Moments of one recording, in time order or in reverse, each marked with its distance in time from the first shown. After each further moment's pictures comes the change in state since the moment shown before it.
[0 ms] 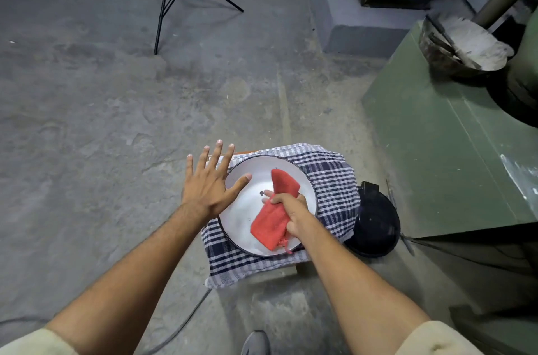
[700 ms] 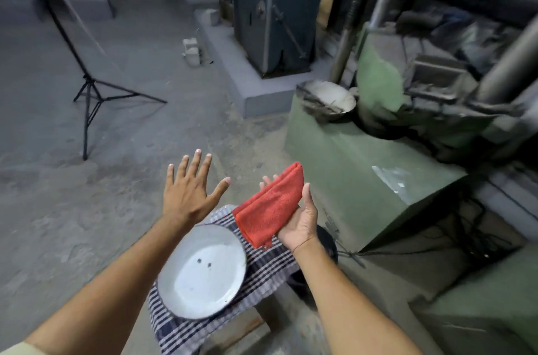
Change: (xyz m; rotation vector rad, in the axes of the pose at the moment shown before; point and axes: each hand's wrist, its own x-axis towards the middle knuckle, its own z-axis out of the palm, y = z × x) left_hand 0.000 0.184 -0.157 0.079 0.201 0.277; right_hand -0.162 -0.131 -0.142 0.868 -0.492 -0.481
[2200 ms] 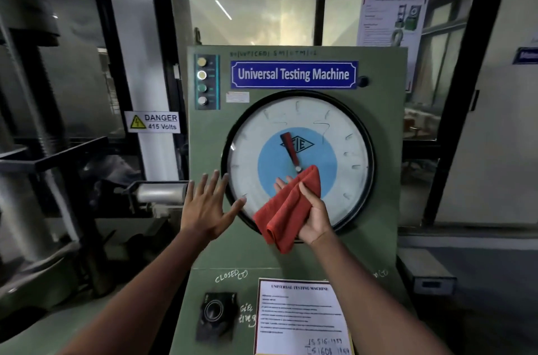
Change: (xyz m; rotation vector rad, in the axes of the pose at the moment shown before) left_hand -0.299 0.972 -0.115 -0.177 0.167 1.239; right_hand -0.729 -0.681 -0.171 -0.098 0.271 -1.187
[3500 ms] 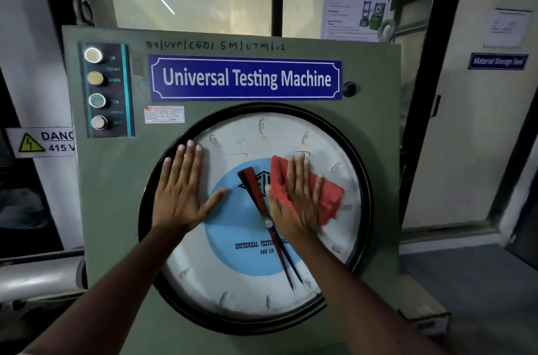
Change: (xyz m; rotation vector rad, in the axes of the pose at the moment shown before) left_hand 0.308 0.017 0.126 -0.015 0.569 0.272; right_hand 0.231 -0.086 -0.080 -2.193 0.738 -0.881
